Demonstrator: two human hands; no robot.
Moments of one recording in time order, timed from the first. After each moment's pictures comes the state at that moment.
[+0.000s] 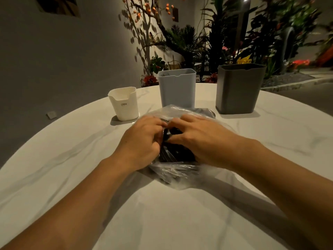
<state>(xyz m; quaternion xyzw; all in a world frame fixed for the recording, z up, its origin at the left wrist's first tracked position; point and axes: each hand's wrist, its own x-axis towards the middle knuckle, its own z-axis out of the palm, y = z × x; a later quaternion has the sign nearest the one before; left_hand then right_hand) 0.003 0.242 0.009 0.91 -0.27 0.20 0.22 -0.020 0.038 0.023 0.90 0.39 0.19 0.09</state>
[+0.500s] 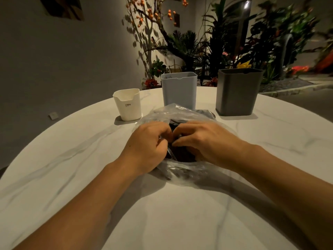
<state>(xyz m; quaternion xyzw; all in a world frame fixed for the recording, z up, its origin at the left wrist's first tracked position) -0.026 0.237 0.008 0.88 -0.29 0.22 0.30 -0.034 0.031 0.021 0.87 0.42 0.23 0.03</state>
